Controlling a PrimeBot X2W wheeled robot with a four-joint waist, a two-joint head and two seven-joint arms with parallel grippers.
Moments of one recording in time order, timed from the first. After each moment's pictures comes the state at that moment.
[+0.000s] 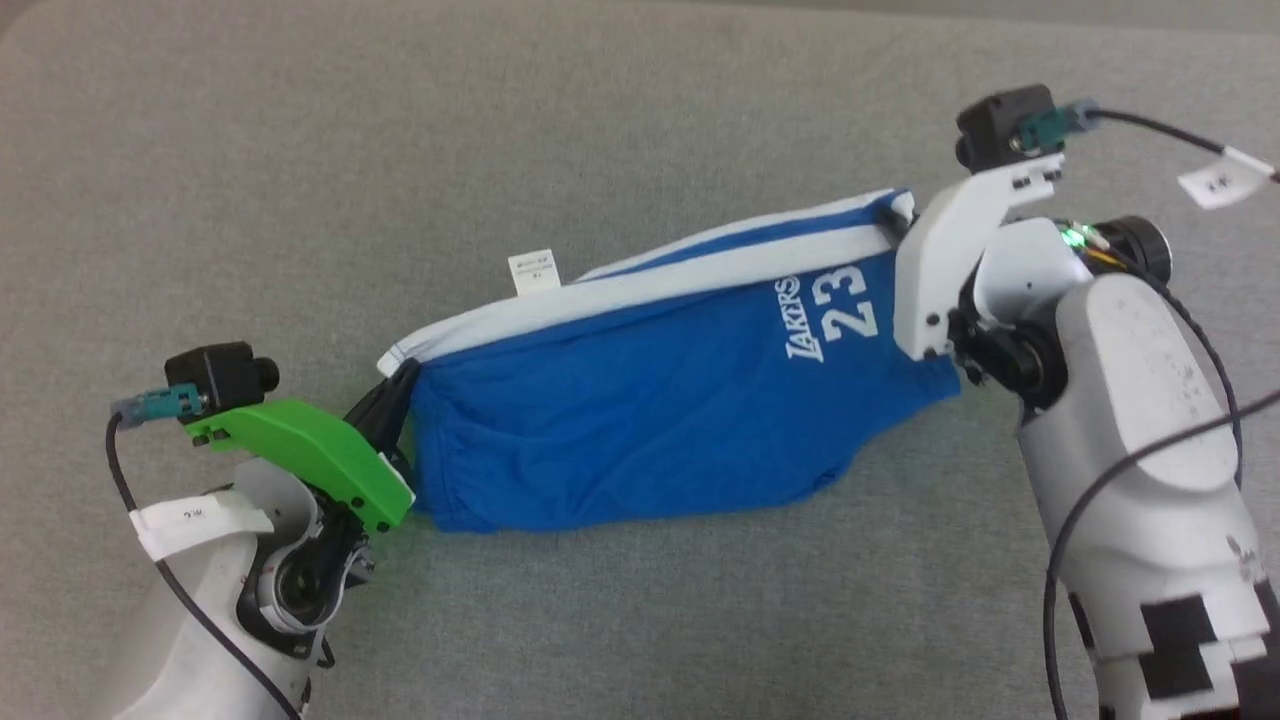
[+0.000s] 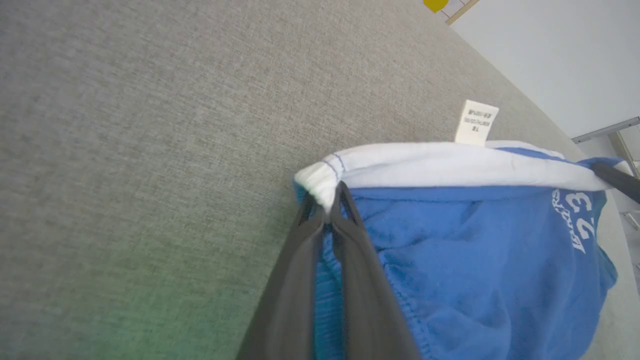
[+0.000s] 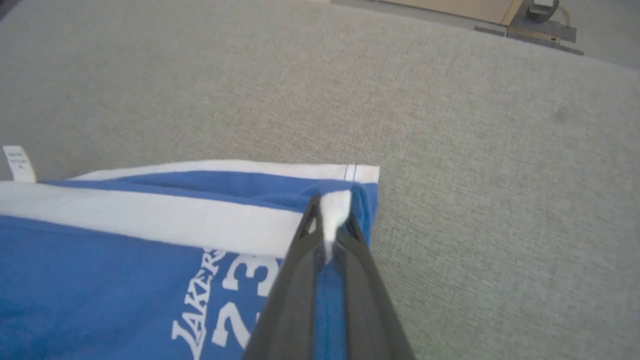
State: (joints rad) left arm -0.34 0.38 -0.32 0.20 -1.02 0.05 0.18; right arm -0.74 -0.05 0.08 0.48 0.19 0.13 0.59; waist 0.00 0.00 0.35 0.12
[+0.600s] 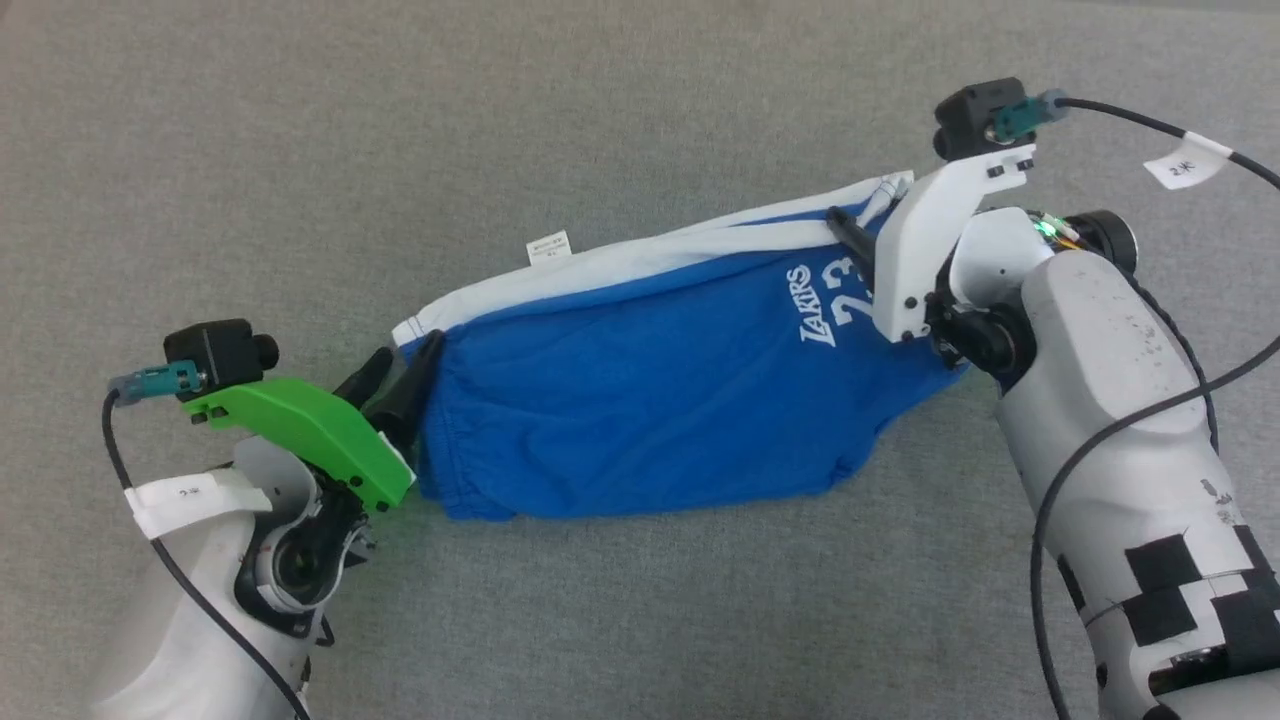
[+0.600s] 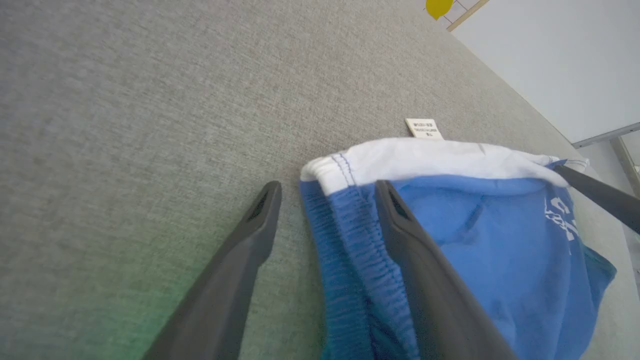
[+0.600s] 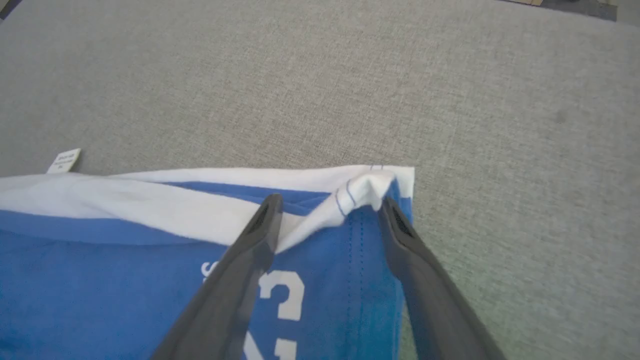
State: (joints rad) left arm -0.38 0.37 -0.33 0.22 -1.02 0.04 0.19; right arm -0.87 -0.05 0.13 0.78 0.24 0.13 0.44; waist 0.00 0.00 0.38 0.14
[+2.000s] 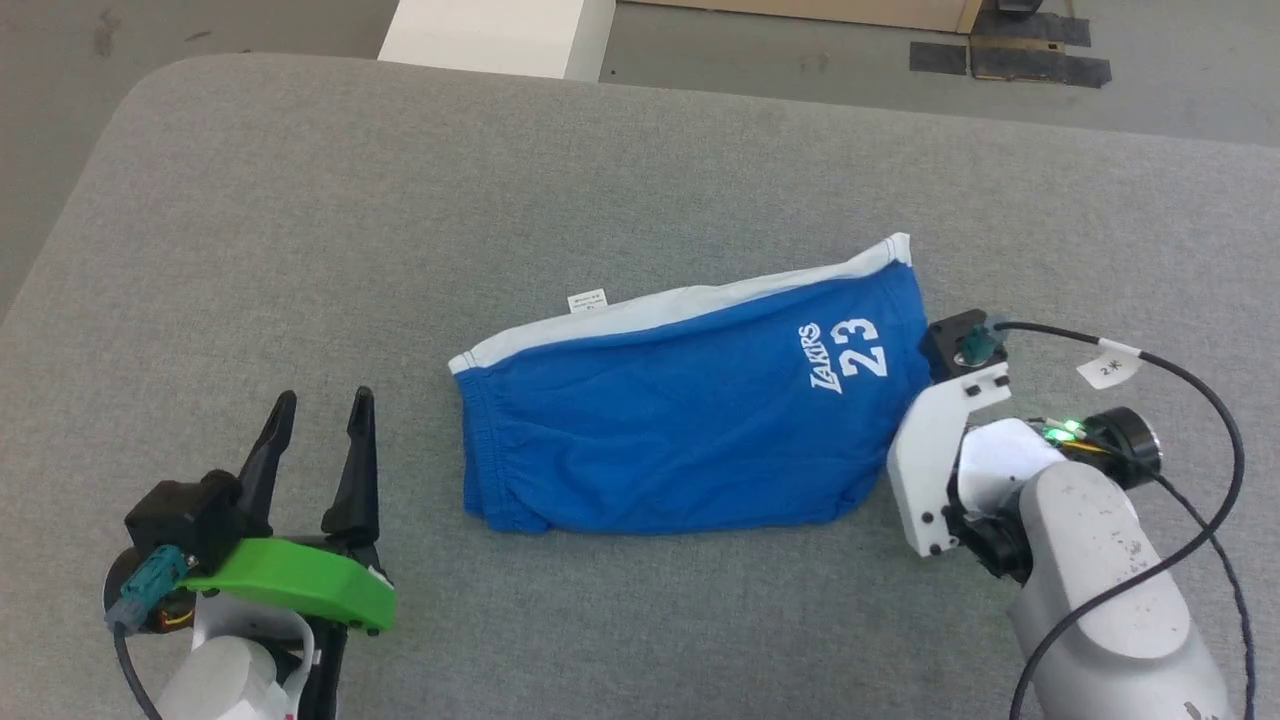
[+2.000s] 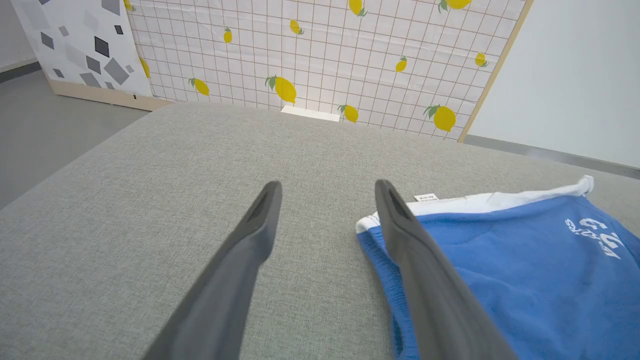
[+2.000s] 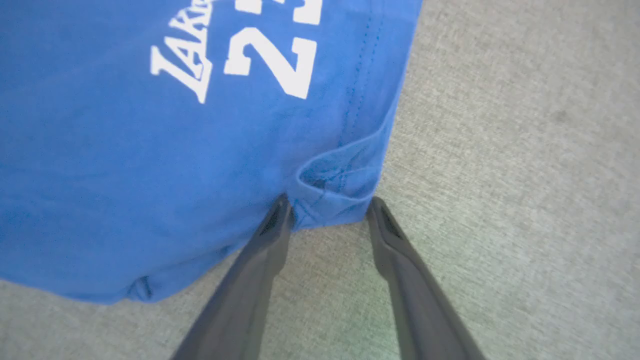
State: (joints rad) left arm -0.12 0.40 -0.30 0.04 -0.60 0.12 -0.25; right arm -0.45 -0.05 0.10 0.45 -0.02 0.13 0.70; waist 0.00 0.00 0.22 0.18
